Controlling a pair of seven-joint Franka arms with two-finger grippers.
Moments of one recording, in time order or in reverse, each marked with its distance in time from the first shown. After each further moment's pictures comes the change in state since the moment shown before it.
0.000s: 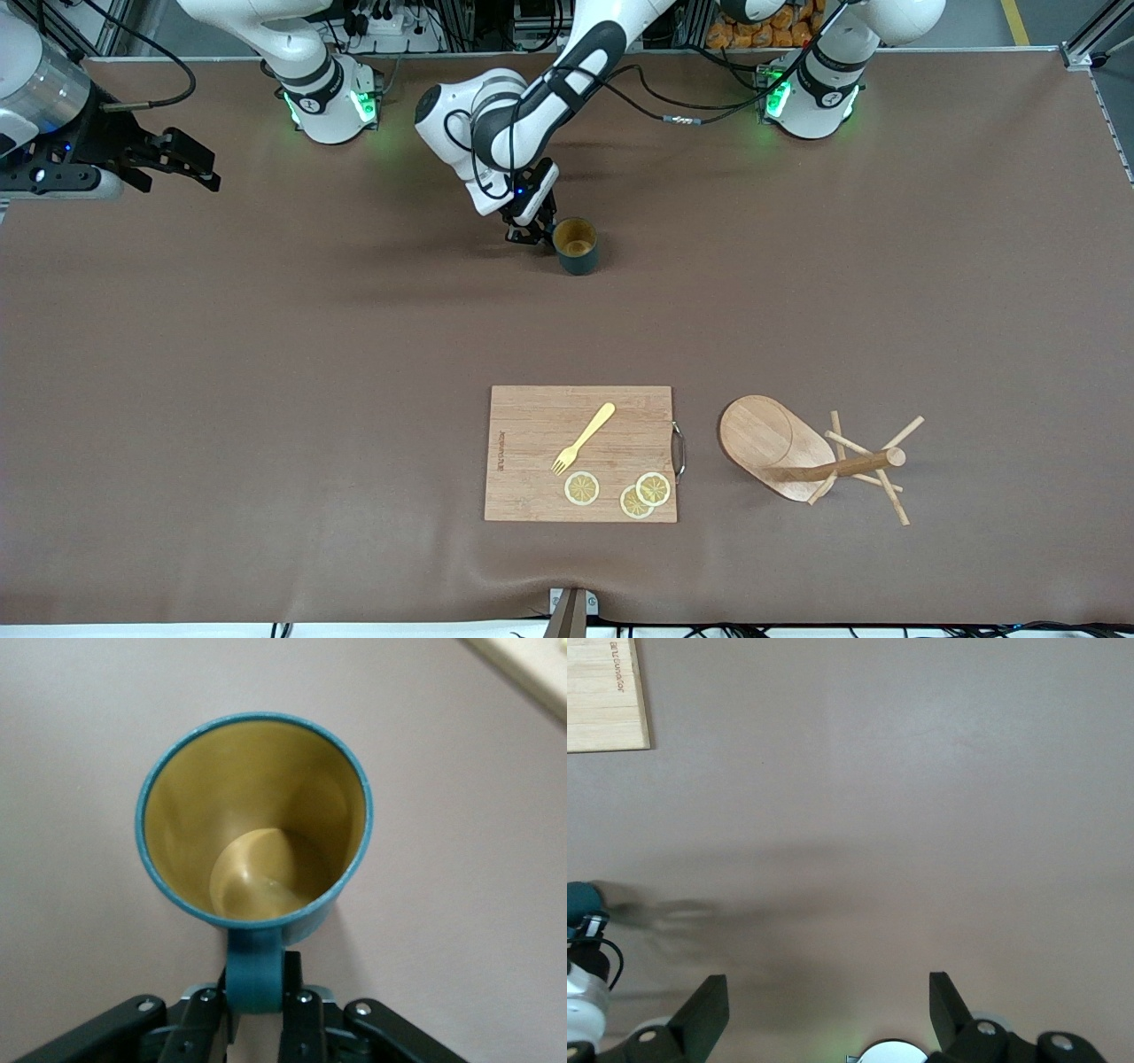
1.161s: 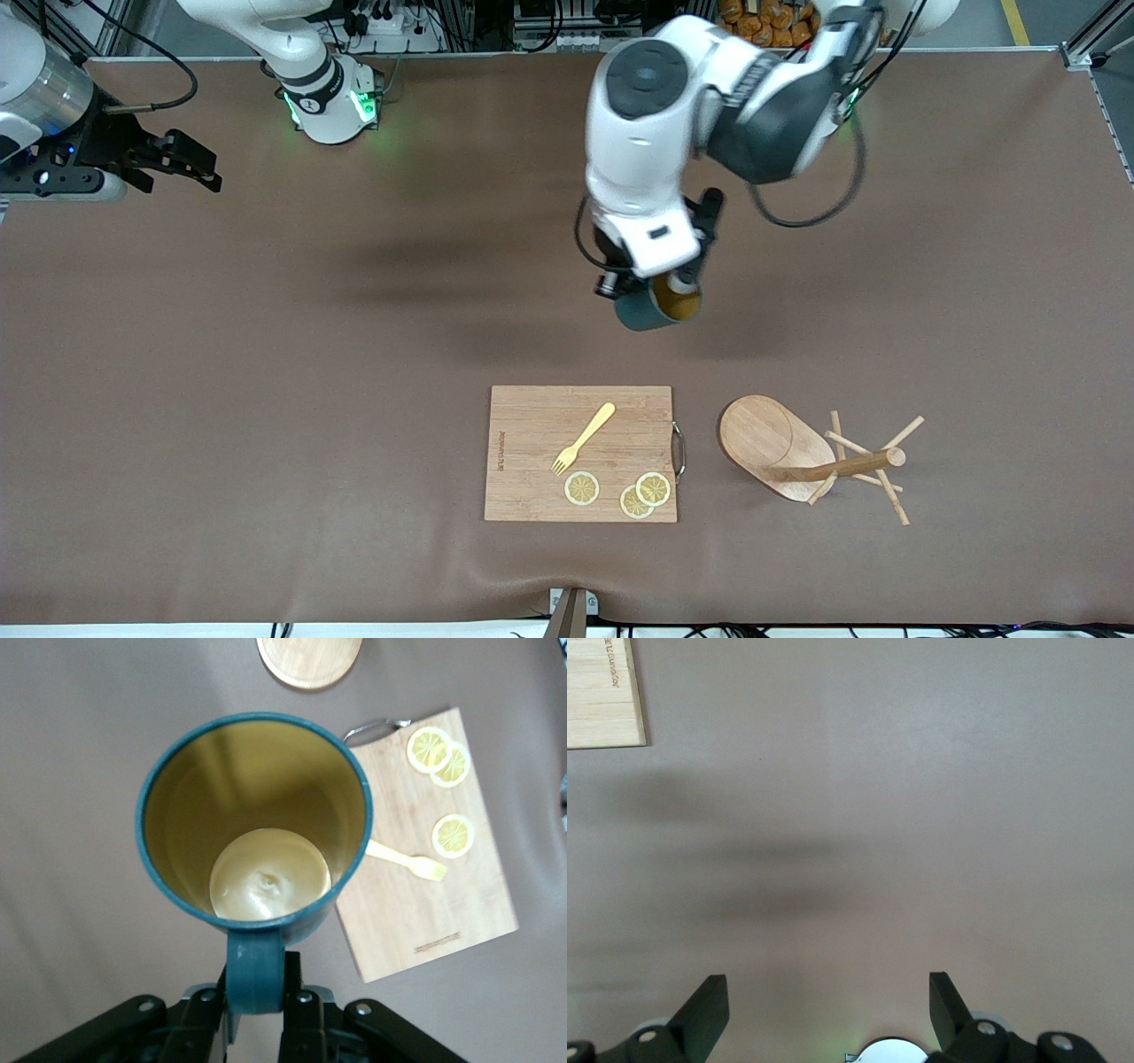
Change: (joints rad) left arm 0.509 -0.433 0.011 0.012 -0.374 0.000 0.465; right arm -0.001 0.000 0.000 -0.010 -0.002 0.000 0.000
